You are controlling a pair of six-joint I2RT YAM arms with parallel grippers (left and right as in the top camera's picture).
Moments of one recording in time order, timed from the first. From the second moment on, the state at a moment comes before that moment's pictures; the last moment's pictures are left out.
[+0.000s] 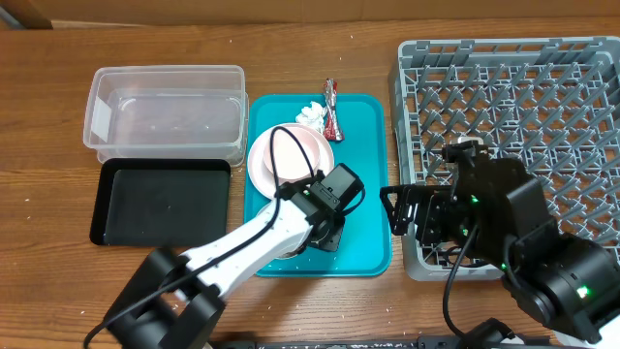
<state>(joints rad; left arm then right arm) -0.78 1.70 1.05 -0.79 -0.05 -0.50 0.54 0.96 1.24 -1.06 -0.07 0.56</state>
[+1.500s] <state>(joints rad) 0.53 1.48 0.89 -1.03 1.22 0.44 0.54 0.99 1.24 -1.06 -0.06 0.56</state>
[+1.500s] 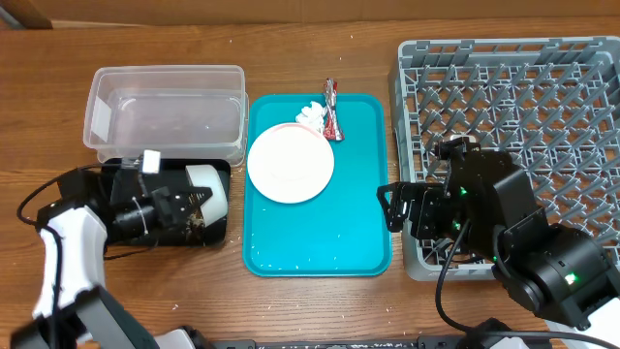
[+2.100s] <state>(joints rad) 0.62 1.67 0.88 -1.05 1.54 0.52 0.54 0.99 1.24 -1.06 -0.06 0.57</state>
